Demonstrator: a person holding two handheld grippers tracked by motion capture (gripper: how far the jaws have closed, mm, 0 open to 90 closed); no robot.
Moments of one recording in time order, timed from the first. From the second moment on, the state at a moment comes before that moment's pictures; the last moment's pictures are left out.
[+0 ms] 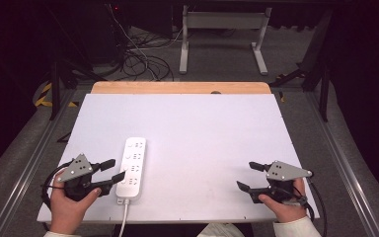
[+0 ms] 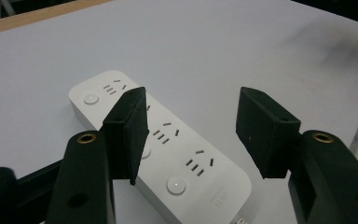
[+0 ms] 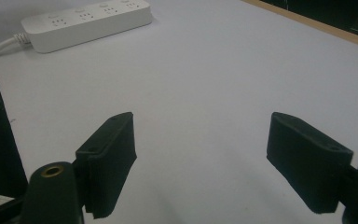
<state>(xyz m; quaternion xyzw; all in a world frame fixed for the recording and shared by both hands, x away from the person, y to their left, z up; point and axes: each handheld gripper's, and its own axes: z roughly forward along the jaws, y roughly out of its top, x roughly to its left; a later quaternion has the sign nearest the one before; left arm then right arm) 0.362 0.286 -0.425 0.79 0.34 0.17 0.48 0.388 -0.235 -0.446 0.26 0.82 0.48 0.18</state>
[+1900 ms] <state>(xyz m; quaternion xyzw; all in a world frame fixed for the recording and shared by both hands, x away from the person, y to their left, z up) 0.391 0.258 -0.431 0.88 0.37 0.10 0.27 0.388 -0.230 -0.449 0.25 0.83 0.47 0.18</state>
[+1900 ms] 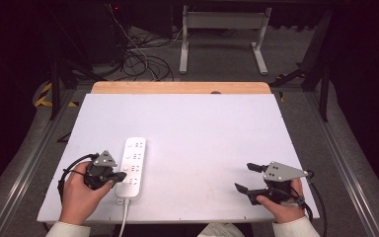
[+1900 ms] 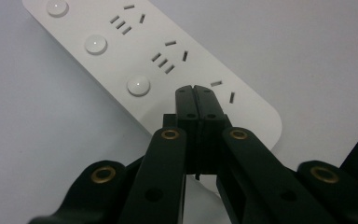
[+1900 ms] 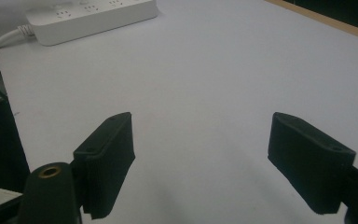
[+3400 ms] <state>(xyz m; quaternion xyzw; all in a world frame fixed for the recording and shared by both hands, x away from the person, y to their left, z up) 0.397 0.260 -0.443 0.88 0.38 0.08 0.26 0.388 -0.230 -0.449 0.25 0.83 0.46 0.18</state>
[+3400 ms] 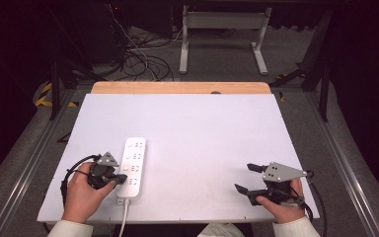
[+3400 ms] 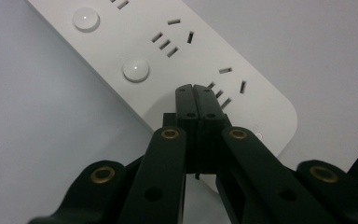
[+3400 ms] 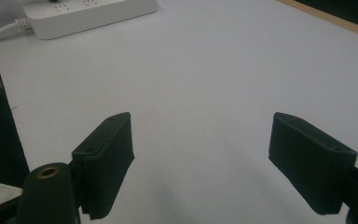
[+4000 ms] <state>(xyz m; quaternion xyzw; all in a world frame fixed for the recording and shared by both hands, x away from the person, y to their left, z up) 0.393 0.256 -0.446 0.88 0.38 0.10 0.26 0.387 -0.229 -0.448 0.25 0.83 0.47 0.18</state>
